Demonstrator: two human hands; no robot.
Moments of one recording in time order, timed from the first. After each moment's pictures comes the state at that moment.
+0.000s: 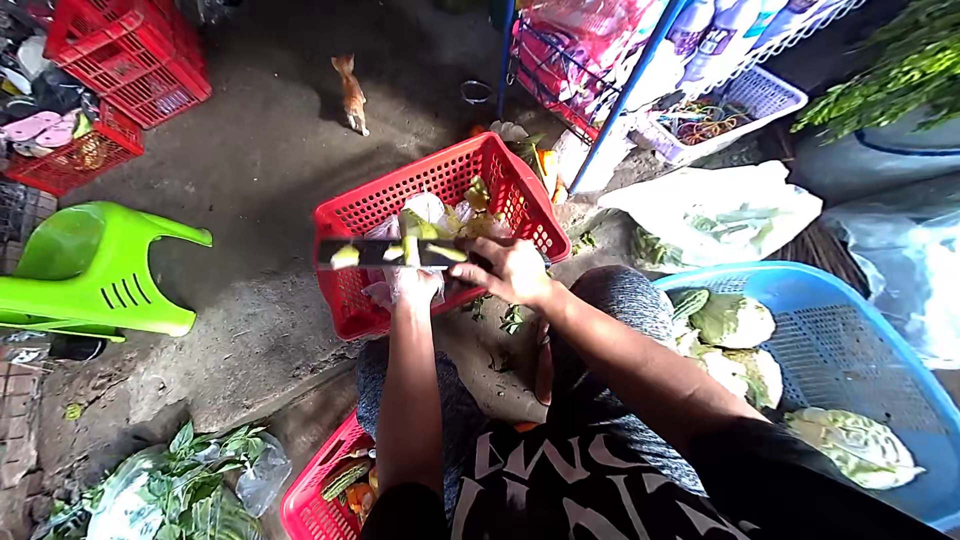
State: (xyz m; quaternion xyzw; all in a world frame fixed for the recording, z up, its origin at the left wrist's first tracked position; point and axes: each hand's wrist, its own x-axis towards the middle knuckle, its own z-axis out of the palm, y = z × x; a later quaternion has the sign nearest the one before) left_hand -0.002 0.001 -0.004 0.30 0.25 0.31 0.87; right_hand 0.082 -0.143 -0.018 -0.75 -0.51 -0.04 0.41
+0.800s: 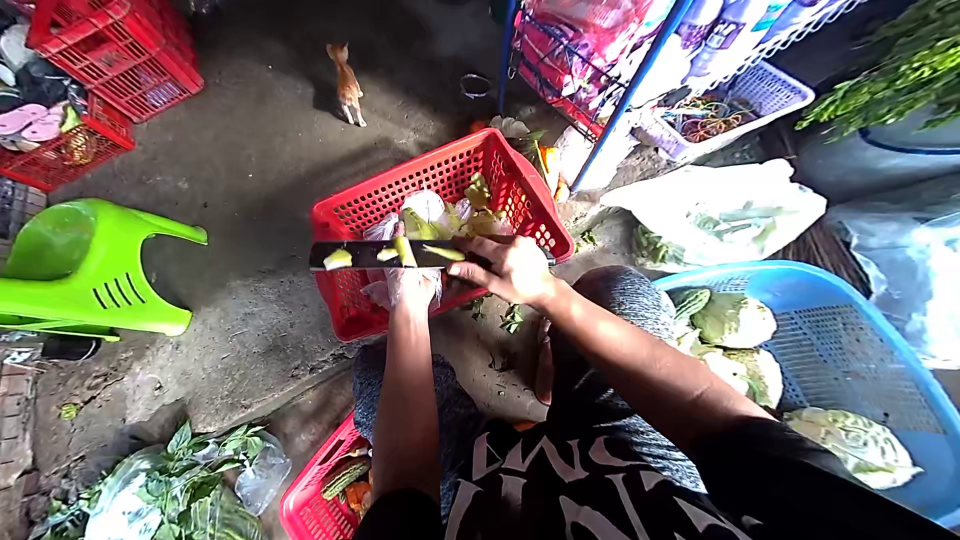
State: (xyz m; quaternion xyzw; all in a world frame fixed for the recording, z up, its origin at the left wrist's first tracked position) left_hand -0.001 0.002 -0.004 0.32 0.30 0.31 0.84; right_hand 0.085 -0.140 -0.005 -0.76 -0.51 -0.01 0.39
